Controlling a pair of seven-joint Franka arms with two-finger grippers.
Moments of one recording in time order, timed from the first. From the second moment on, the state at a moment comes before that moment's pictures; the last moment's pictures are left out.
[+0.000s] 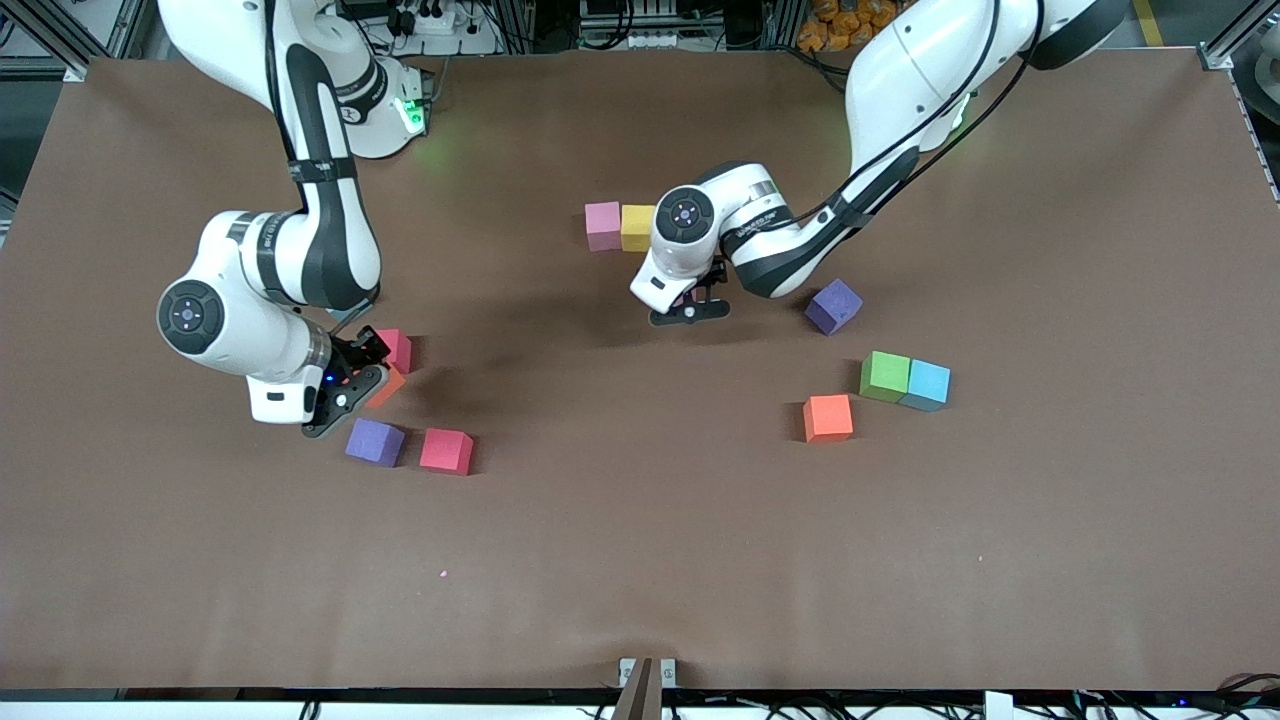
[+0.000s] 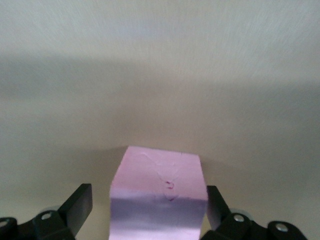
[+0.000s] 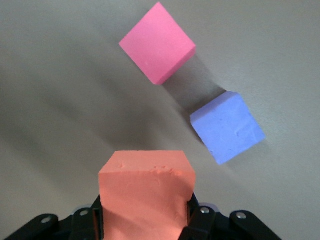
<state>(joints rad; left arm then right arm) -0.20 0.69 -0.71 -1.86 0.39 2.25 -1.24 0.87 0.44 -0.76 -1.92 0.45 2.07 -0.86</state>
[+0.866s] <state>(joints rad) -0.02 0.63 -0.71 -1.68 0.34 2.14 -1.17 0.76 0.42 -0.25 -1.85 0.18 2.15 -0.87</state>
